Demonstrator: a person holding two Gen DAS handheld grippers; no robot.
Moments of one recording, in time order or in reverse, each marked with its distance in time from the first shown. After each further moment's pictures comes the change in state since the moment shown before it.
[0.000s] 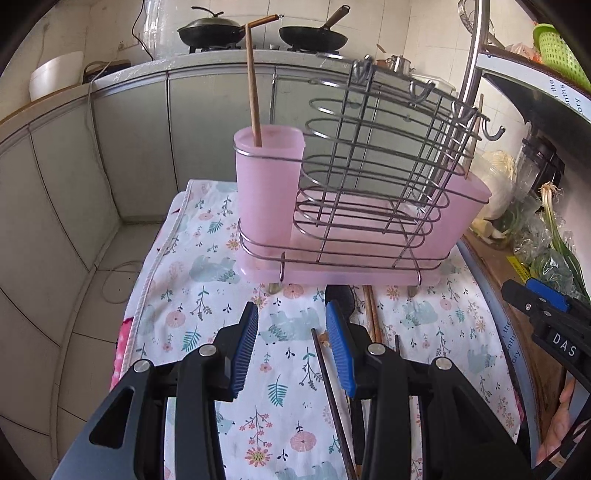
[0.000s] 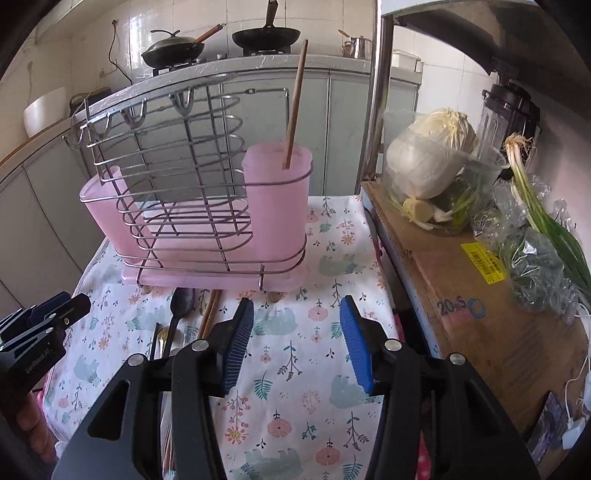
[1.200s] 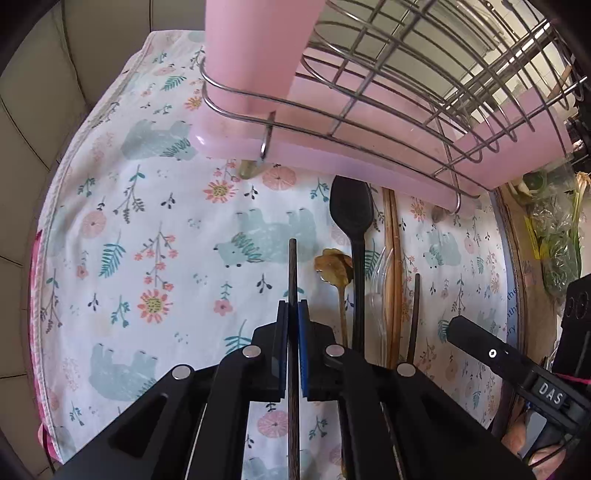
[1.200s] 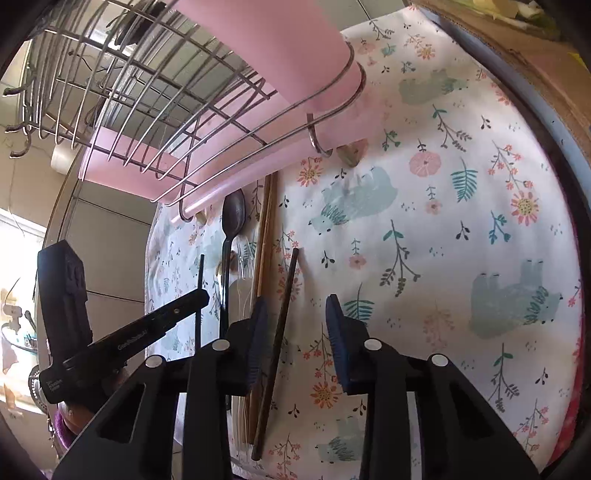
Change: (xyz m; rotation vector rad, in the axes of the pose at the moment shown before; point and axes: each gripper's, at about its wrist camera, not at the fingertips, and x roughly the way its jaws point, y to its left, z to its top) left arm 0.103 0.002 -0.018 -0.125 0.465 -0.106; right arm 0.105 -0.013 -0.046 0.329 0.473 0.491
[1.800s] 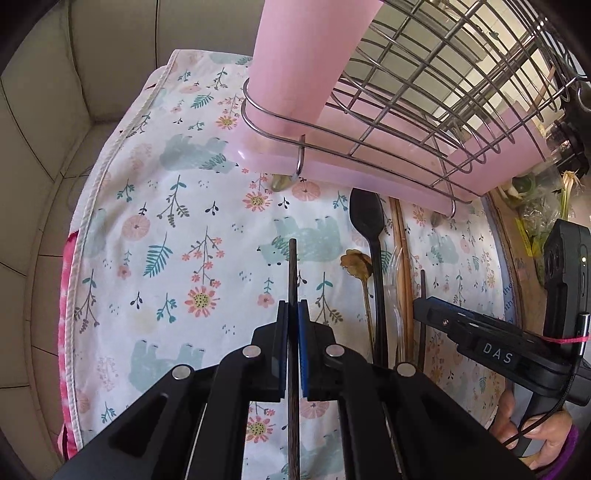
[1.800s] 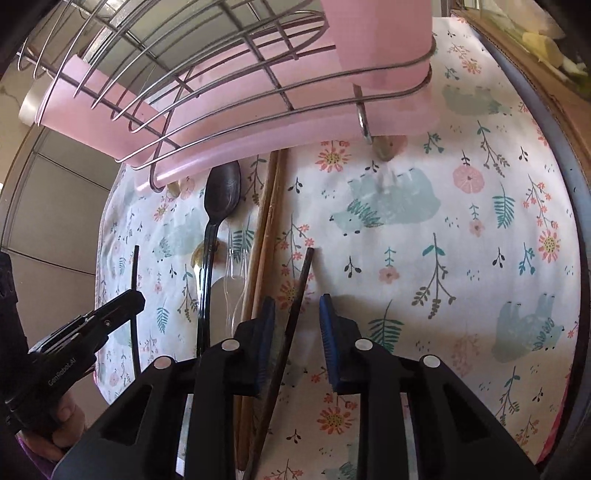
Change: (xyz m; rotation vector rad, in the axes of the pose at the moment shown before) left arm -0.033 0.032 -0.009 0.030 -0.068 -0.012; right arm 0.048 0.051 0.000 -0.142 0.061 -0.242
